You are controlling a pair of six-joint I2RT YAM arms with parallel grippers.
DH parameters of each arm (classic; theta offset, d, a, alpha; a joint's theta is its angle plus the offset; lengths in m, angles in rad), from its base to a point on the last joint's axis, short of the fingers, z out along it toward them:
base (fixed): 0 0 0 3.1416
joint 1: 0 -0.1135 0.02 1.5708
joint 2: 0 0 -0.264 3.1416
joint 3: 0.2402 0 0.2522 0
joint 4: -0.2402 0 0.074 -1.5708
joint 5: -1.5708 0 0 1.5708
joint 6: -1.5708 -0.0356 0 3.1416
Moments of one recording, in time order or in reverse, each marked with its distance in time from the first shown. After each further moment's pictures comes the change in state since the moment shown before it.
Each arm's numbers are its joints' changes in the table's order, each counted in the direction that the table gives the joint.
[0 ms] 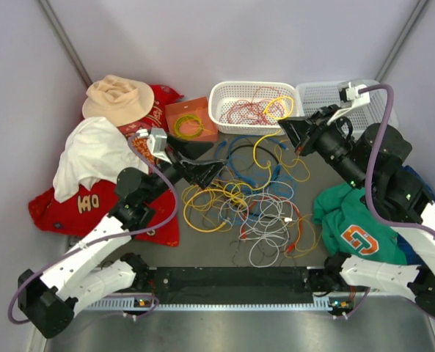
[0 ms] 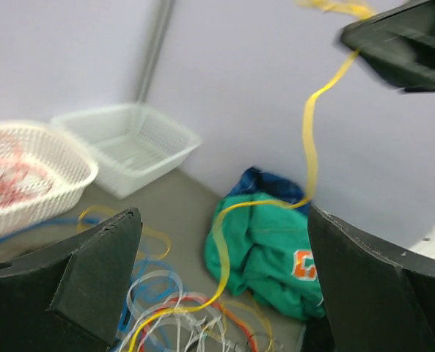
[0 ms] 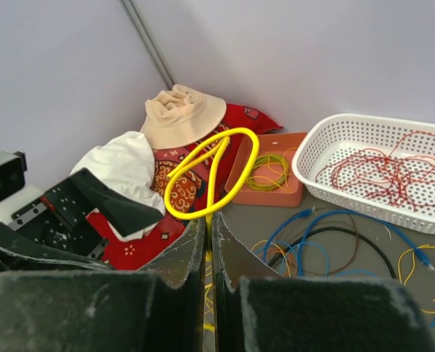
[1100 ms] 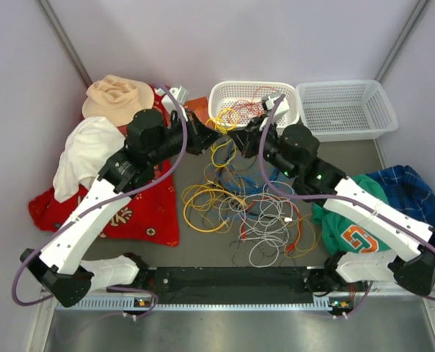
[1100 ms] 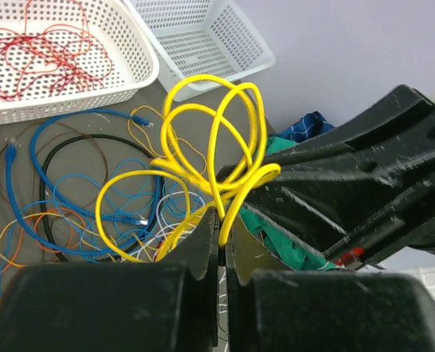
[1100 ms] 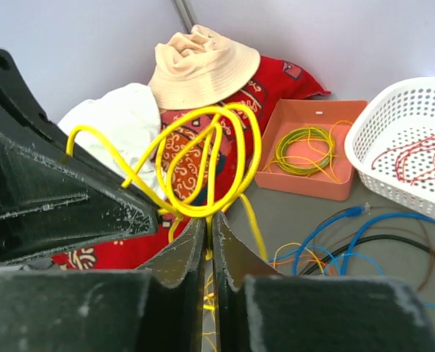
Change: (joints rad) left arm -0.018 0.301 0.668 -0.856 0.089 0.005; right arm -0.005 0.245 -0.290 0.469 0.138 -0.015
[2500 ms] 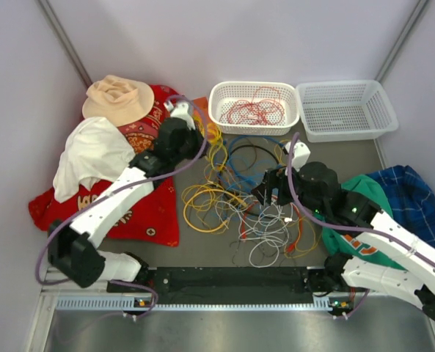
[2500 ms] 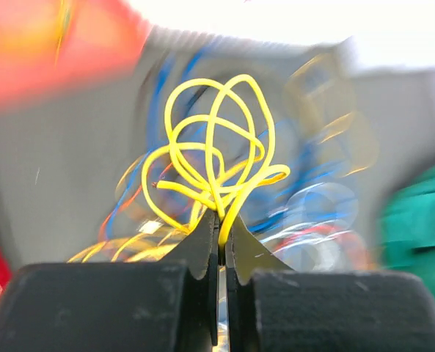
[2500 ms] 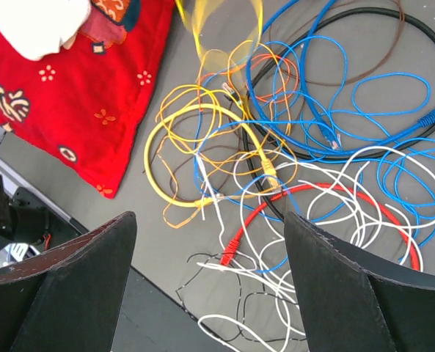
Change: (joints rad) left arm -0.080 0.214 -0.255 0.076 0.276 -0.009; right arm -0.013 -0.348 -0.274 -0.525 -0.010 -0.147
